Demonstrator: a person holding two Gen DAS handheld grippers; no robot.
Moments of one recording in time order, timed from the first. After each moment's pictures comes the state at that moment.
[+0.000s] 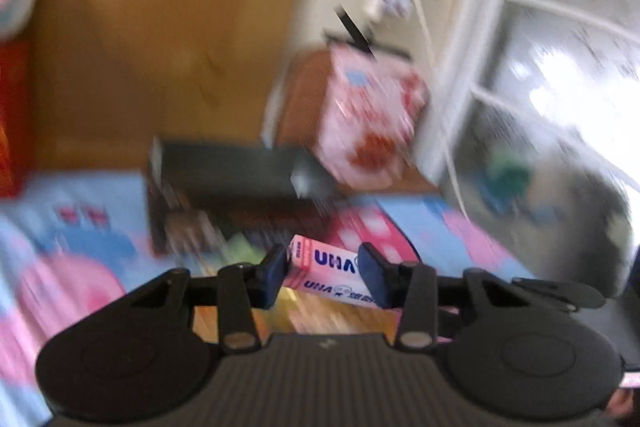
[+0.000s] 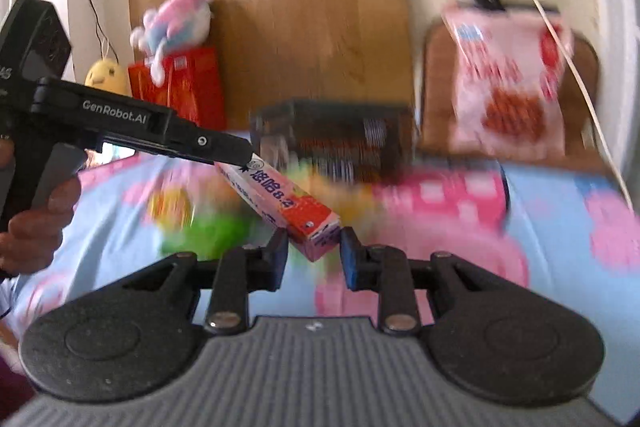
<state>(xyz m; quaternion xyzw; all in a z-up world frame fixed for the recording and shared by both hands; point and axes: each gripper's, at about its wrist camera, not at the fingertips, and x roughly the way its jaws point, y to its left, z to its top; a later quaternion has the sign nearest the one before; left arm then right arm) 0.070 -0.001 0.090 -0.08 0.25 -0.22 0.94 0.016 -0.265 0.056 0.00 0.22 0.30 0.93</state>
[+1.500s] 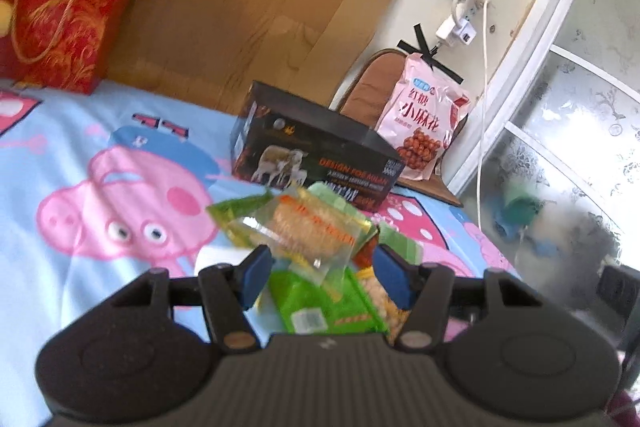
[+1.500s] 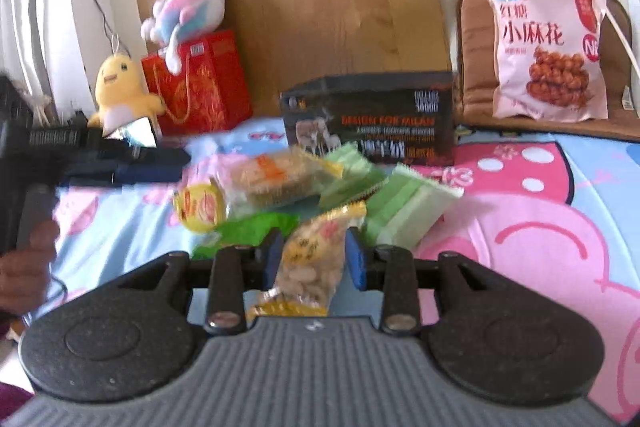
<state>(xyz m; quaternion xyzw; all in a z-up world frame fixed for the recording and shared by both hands) 0.005 0.083 0.032 -0.20 0.28 -0.19 0.92 0.038 -0.244 0.038 0.04 0.26 0.34 0.90</state>
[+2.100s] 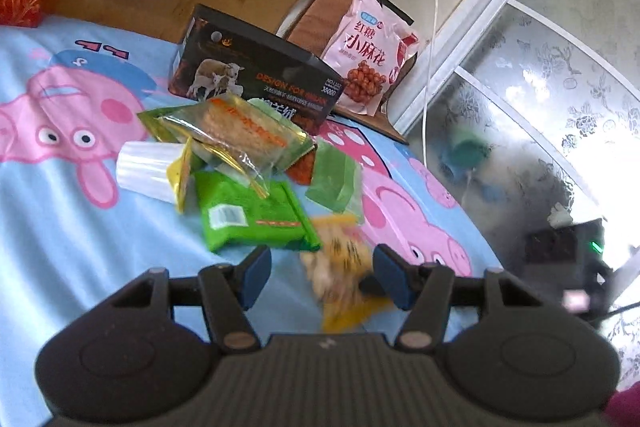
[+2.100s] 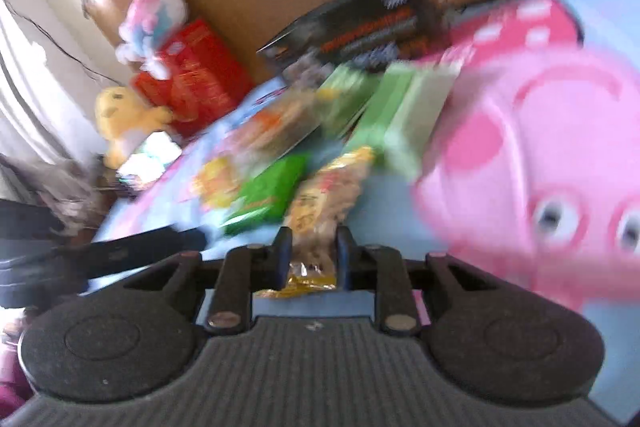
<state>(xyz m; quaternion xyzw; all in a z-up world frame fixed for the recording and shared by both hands) -0.011 0.057 0.003 -0.20 0.34 -0.28 0.88 0.035 -0.271 0.004 0.21 0.39 0.37 0.82</state>
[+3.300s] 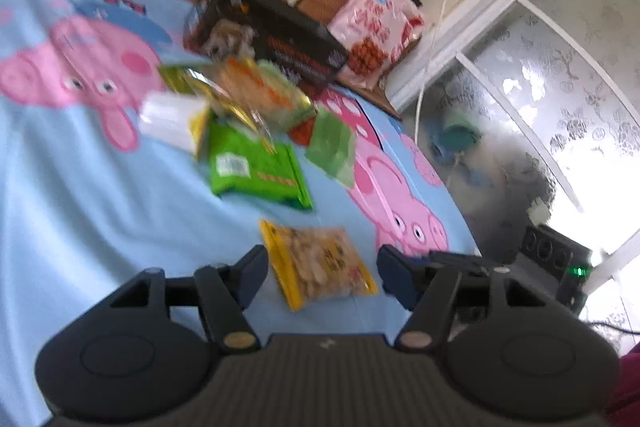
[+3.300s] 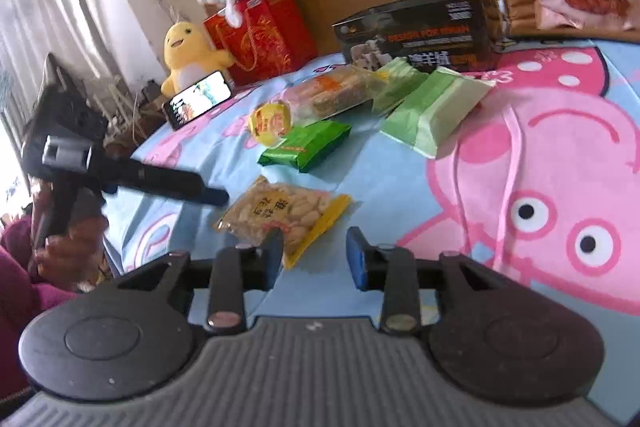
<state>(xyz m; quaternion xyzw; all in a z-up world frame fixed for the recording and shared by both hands) -0.026 0.084 0.011 -0.24 0.39 -0.29 0.84 0.004 -0.302 0.012 0.08 0.35 0.45 0.82</state>
